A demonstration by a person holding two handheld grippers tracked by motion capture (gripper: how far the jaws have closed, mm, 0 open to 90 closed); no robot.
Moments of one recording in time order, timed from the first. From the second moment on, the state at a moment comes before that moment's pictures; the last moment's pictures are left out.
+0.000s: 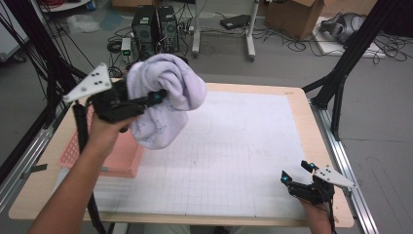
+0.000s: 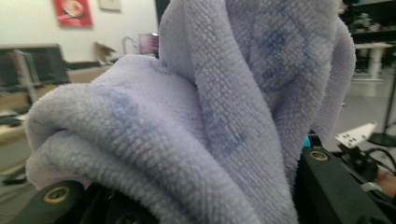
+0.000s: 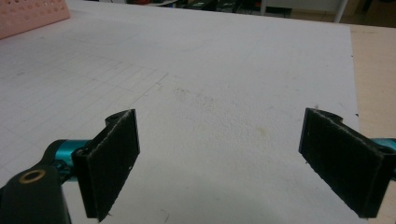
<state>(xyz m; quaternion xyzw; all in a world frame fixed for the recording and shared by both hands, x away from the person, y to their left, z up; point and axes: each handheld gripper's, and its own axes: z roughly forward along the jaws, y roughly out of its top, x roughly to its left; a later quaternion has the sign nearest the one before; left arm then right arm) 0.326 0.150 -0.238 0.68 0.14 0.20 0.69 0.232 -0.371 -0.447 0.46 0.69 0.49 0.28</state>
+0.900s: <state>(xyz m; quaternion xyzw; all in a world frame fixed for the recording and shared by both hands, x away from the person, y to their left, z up) 0.392 -0.010 -0.399 0.79 0.23 0.08 0.56 0.233 -0.371 -0.447 0.46 0.69 0.48 0.28</state>
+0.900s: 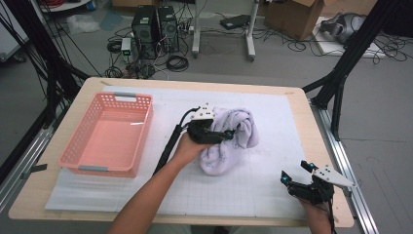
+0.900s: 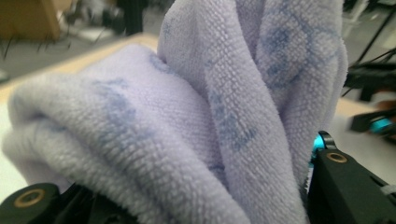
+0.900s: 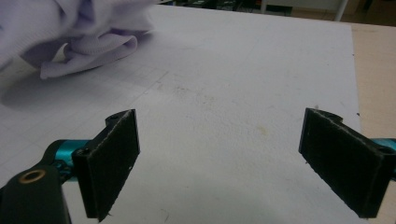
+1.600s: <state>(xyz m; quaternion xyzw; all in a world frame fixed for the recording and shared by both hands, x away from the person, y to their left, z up) 0.358 0.041 -0.391 0.77 0.29 0.10 0.56 0.234 -0.372 -0.447 0.47 0.69 0.48 0.28</state>
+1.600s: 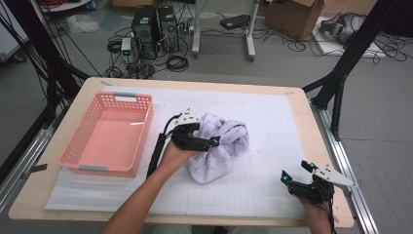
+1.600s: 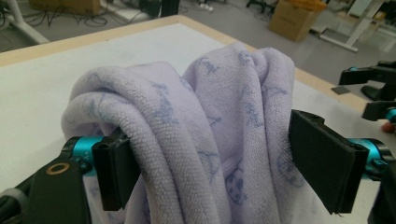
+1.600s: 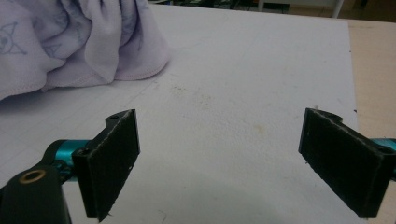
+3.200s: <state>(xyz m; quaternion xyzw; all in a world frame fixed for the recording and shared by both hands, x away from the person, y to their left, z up) 0.331 0.083 -0.422 0.80 0.30 0.09 0.52 0.238 -0.358 -0.443 0.44 0.71 0.49 0.25</state>
